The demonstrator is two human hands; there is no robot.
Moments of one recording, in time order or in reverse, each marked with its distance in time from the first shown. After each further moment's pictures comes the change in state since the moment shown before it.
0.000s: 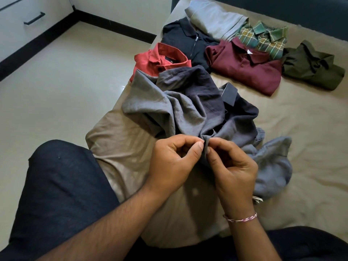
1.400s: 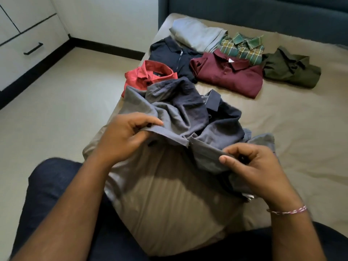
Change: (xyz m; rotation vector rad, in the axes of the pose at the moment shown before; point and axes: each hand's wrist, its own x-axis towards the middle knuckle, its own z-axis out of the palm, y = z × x) left_hand 0.068 0.035 -0.088 0.618 -0.300 0.347; right_hand 0.031 -0.025 -0.083 -0.399 -0.309 0.102
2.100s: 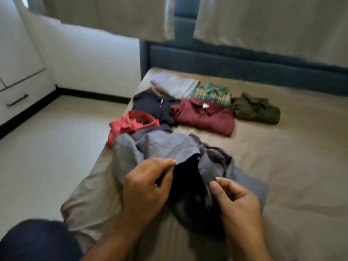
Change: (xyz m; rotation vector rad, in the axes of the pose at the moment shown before) left_hand 0.027 0.058 0.069 0.036 0.443 0.250; right_hand 0.003 -0.033 0.024 0.443 0.499 0.285
